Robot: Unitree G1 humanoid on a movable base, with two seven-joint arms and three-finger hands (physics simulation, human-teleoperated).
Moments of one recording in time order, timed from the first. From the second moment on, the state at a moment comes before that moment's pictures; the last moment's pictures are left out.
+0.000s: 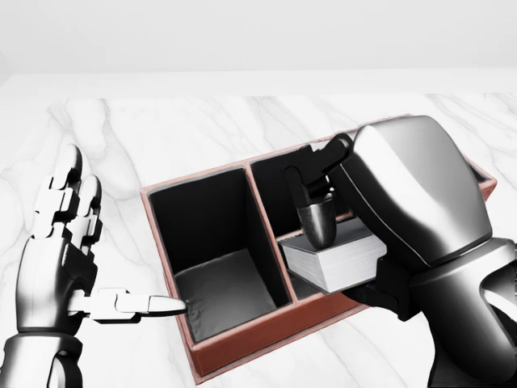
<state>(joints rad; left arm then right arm) 0.00 0.03 0.06 -0.36 -0.01 0.09 -0.06 -0.36 -0.08 0.01 -0.75 -1.01 0.09 0.70</state>
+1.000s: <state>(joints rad) -0.01 0.03 0.06 -0.36 -0.01 0.09 -0.06 -0.67 -0.11 0.01 -0.38 -1.00 0.09 0.68</state>
